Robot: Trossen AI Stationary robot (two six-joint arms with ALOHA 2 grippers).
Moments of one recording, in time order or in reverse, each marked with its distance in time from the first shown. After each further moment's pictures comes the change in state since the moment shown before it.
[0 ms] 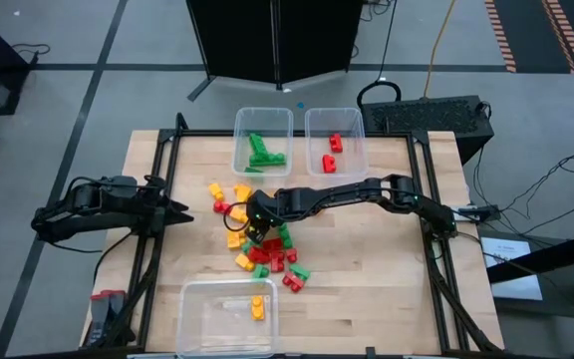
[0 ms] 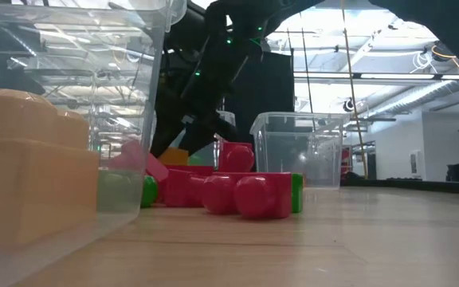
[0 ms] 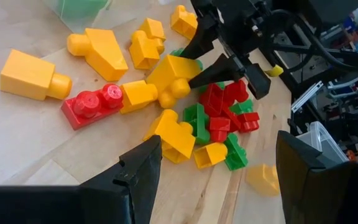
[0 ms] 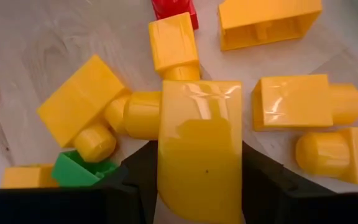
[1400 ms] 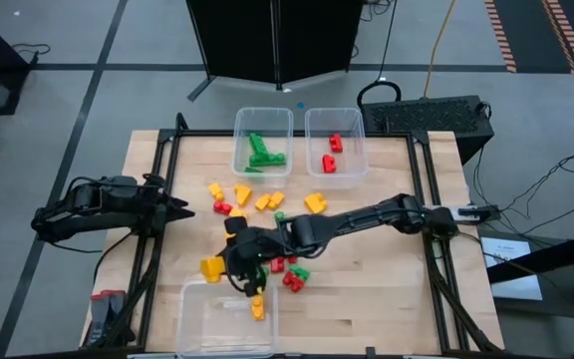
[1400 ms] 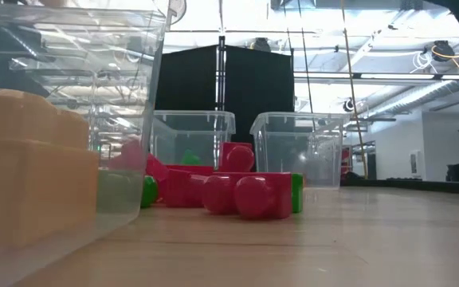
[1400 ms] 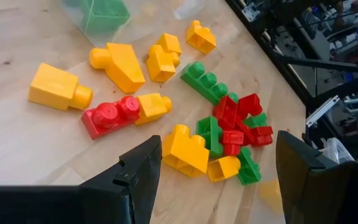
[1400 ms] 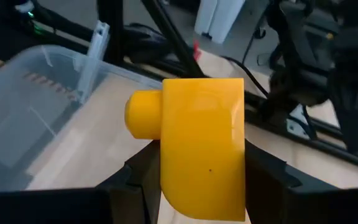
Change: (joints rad) left arm 0.000 0.000 0.000 -0.004 -0.079 -0.006; right arm 0.255 -0.005 0.418 0.067 -0.079 -0.828
